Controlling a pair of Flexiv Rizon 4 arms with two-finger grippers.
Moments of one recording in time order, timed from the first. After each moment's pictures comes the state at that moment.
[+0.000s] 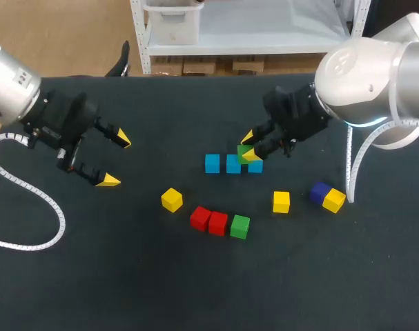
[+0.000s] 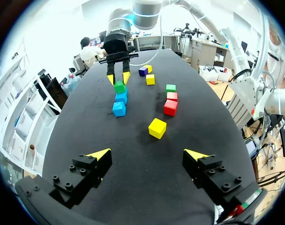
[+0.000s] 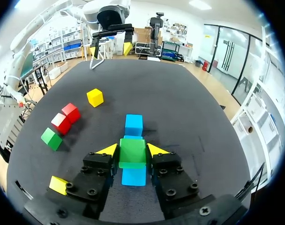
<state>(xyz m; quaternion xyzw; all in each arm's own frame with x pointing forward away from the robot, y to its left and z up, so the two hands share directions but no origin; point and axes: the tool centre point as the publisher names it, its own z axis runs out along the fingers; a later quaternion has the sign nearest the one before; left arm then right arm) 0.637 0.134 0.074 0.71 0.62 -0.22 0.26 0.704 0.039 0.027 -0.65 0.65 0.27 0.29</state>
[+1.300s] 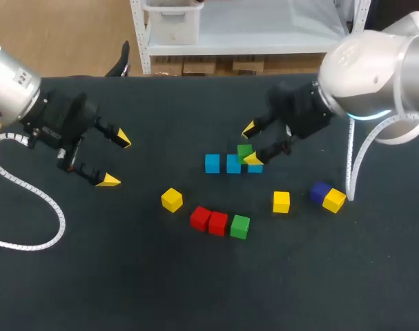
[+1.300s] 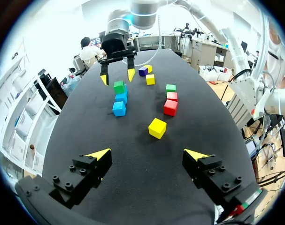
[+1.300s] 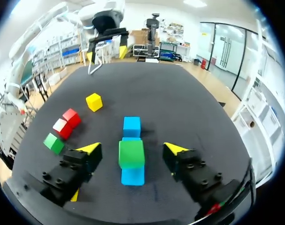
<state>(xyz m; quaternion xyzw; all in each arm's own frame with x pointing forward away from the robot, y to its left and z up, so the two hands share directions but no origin) 0.637 0.134 0.074 0.71 0.62 -0.22 0.26 0.709 0.033 0.036 -0.62 0.67 0.30 0.29</state>
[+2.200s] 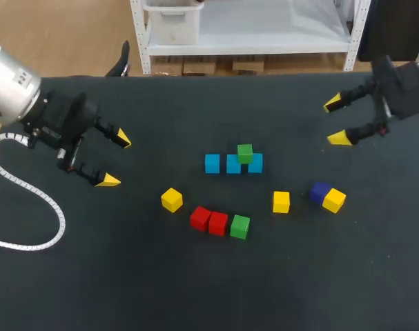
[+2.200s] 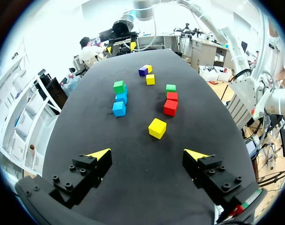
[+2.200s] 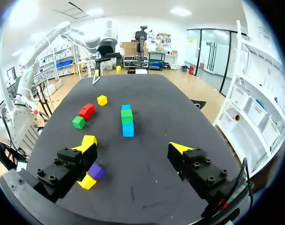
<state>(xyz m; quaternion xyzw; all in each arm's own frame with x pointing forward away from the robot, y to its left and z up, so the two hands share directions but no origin) 0.637 0.134 0.074 0.71 0.62 -0.22 0.26 0.701 -0.127 0.102 -0.58 0.67 0.30 0.34</state>
